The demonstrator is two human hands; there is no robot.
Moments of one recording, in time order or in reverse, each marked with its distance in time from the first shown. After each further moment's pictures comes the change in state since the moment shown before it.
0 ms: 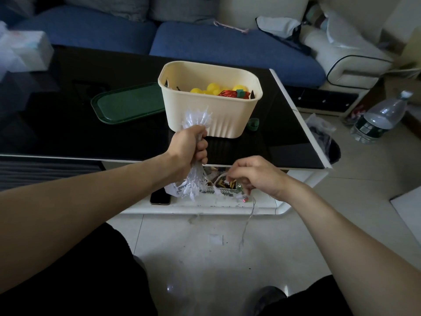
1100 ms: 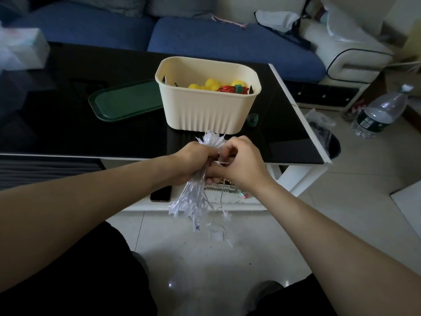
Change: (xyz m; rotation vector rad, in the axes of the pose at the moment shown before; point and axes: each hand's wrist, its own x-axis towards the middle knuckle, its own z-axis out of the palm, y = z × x) left_hand -0.010 -0.013 0.007 0.430 -0.233 -0.156; right_hand 0.024 0.003 0.035 -0.210 0.487 -0.323
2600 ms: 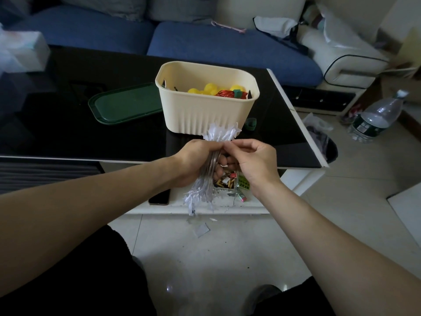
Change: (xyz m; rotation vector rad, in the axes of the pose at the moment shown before) left_hand -0.002 0.006 0.002 -0.163 -0.065 0.137; right_hand -0.002 -0.016 -0.012 0.607 0.240 0.334
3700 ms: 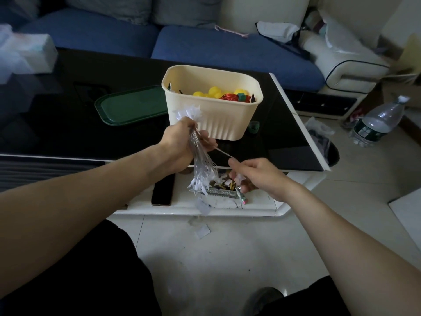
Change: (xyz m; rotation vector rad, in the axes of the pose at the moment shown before) left_hand 0.002 0.026 -0.025 -0.546 0.306 0.085; right_hand 0.013 0.005 -0.034 -0.473 -0.467 0.209
